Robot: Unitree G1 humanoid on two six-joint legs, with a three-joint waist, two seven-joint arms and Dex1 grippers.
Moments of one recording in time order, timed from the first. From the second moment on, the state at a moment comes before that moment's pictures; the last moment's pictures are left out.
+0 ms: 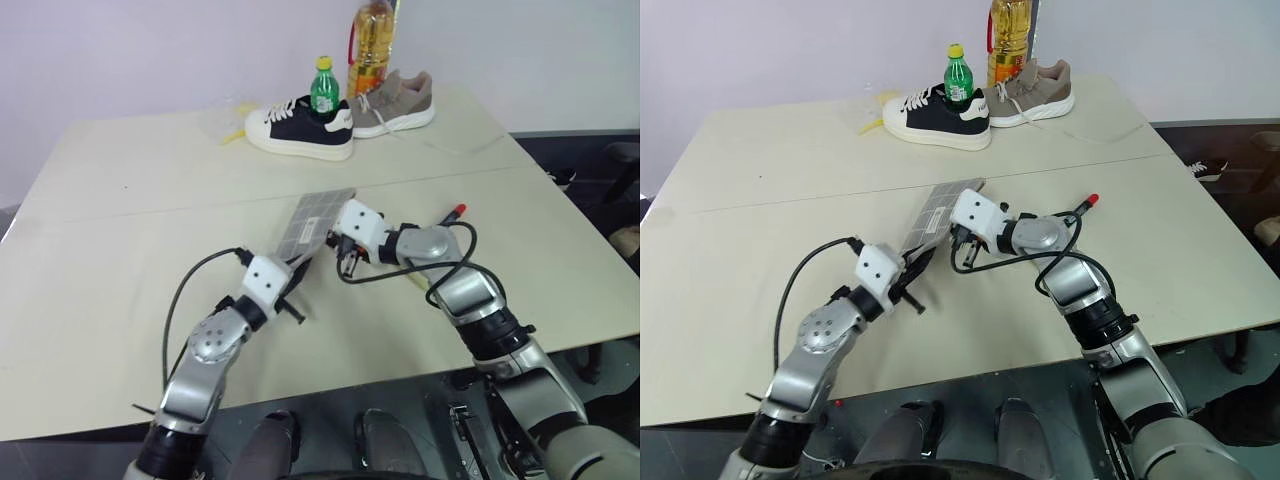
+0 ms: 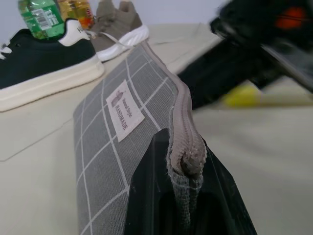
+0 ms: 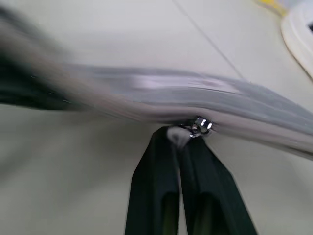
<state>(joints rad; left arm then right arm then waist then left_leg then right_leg) -0.11 0.18 -0.20 -0.24 -0.01 0.14 -0.37 -0.62 -0.42 0.37 -0.03 -0.05 0.45 0.83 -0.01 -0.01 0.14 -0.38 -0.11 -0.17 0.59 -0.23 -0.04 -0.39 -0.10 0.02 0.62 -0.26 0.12</state>
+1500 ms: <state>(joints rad) -0.22 0.36 -0.06 -0.06 -0.14 0.05 -0.53 -0.35 -0.78 0.05 -0.11 0.17 0.77 0.91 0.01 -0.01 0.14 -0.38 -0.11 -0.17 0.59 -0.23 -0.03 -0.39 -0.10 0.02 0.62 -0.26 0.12</state>
